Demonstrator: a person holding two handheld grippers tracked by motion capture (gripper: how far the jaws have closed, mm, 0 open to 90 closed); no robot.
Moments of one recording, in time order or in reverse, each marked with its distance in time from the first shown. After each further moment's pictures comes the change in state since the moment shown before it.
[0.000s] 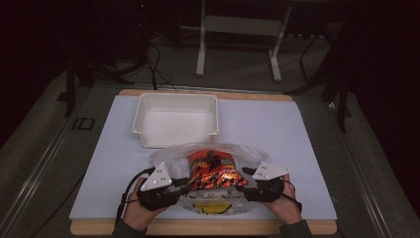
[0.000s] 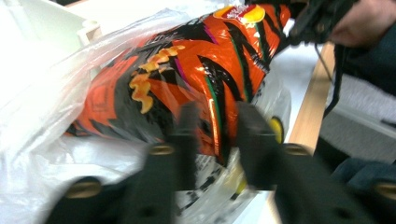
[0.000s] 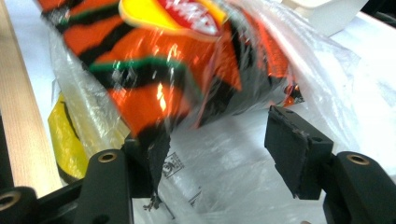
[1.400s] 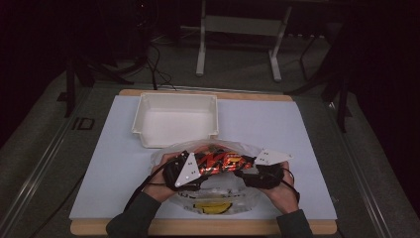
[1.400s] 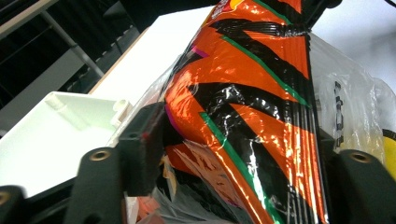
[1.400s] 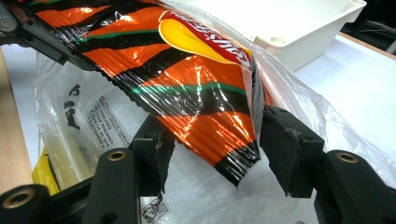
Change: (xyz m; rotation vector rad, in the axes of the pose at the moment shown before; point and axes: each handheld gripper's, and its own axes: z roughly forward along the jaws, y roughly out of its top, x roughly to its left) left arm 0.012 0.036 0.061 -0.016 0.123 0.410; right arm -0.020 0.024 0.002 -0.066 -0.003 0.065
